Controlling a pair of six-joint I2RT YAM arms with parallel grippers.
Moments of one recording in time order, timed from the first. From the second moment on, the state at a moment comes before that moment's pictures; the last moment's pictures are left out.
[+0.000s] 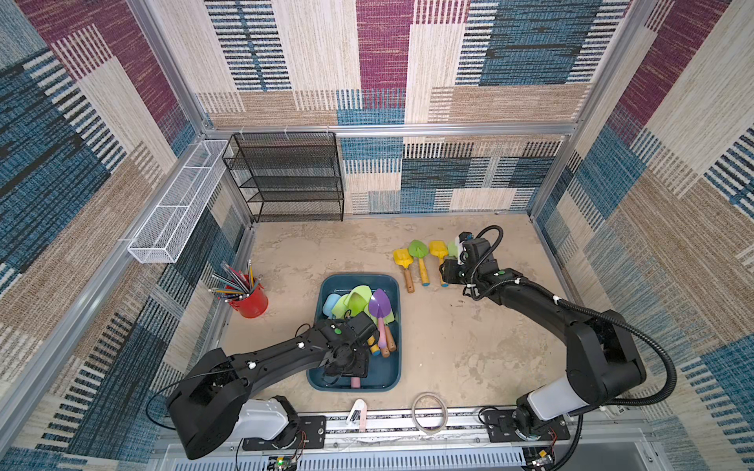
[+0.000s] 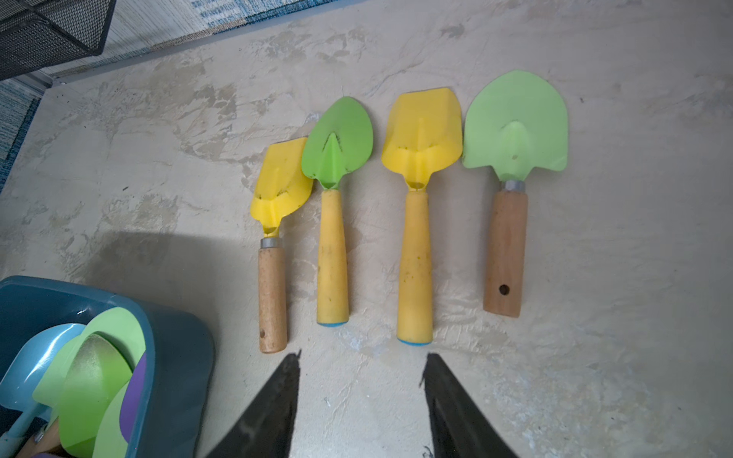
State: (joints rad) left arm -0.86 1.34 0.71 -0.82 0.00 -0.77; right arm 0.35 1.53 0.99 -0.20 -0.03 0.39
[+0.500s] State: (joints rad) left arm -0.90 1.43 0.74 -0.83 -0.02 -0.84; right arm 0.37 1.50 0.94 -0.16 -0.05 0.40
